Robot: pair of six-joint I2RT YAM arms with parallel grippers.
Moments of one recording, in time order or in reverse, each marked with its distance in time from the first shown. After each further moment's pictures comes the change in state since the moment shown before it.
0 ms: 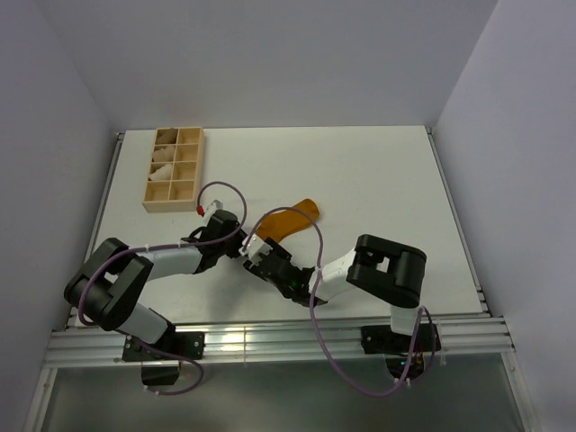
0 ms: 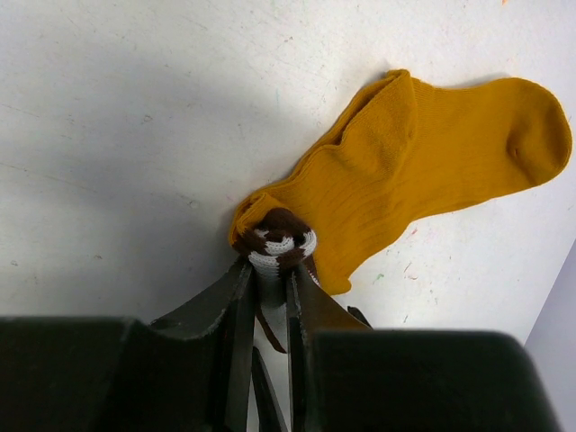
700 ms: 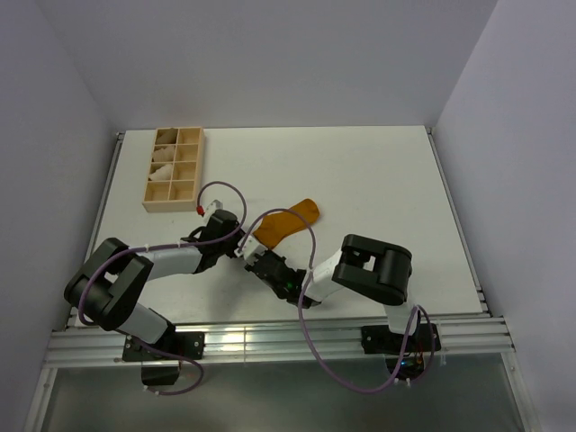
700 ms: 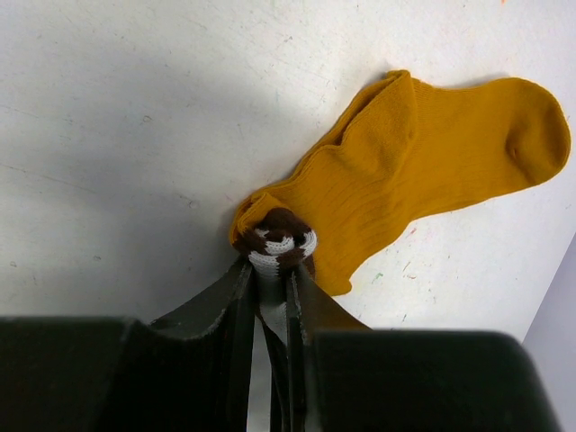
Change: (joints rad) left arm 0.003 0.000 0.000 0.000 0.010 -0.001; right arm 0.006 0.105 0.039 0.119 0.033 -0.045
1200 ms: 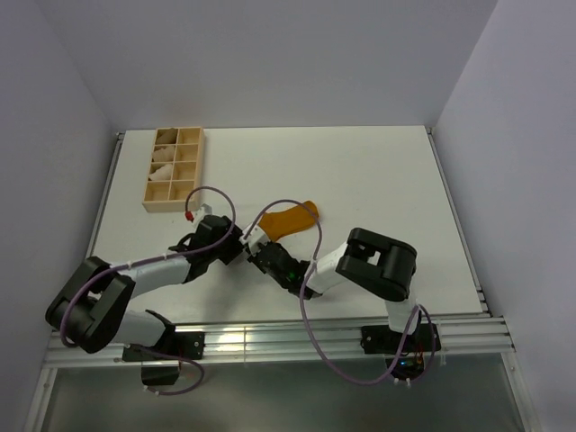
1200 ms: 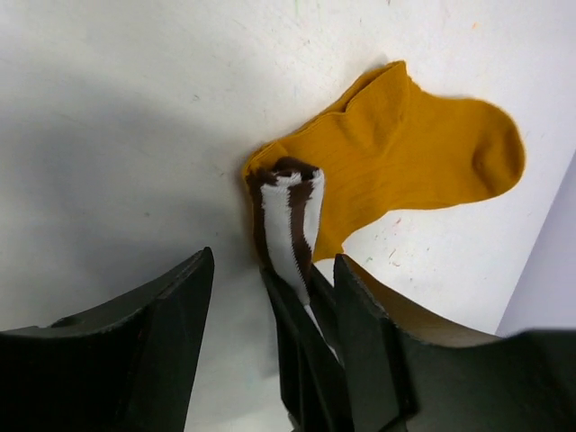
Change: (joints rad) left arm 0.023 -0.137 -0.083 -0.011 -0.009 -0.044; right arm -0.066 -0.013 0.013 -0.014 -0.146 0.114
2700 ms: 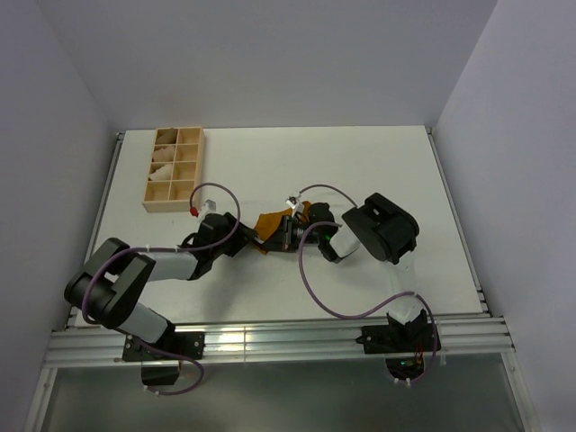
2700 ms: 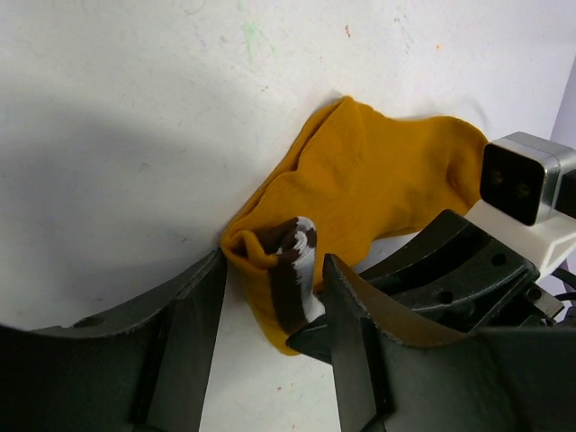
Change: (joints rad) left arm 0.023 0.132 -0.024 0.260 0.018 0.046; right arm -0.520 0.169 -0.018 0.265 -1.175 0.923
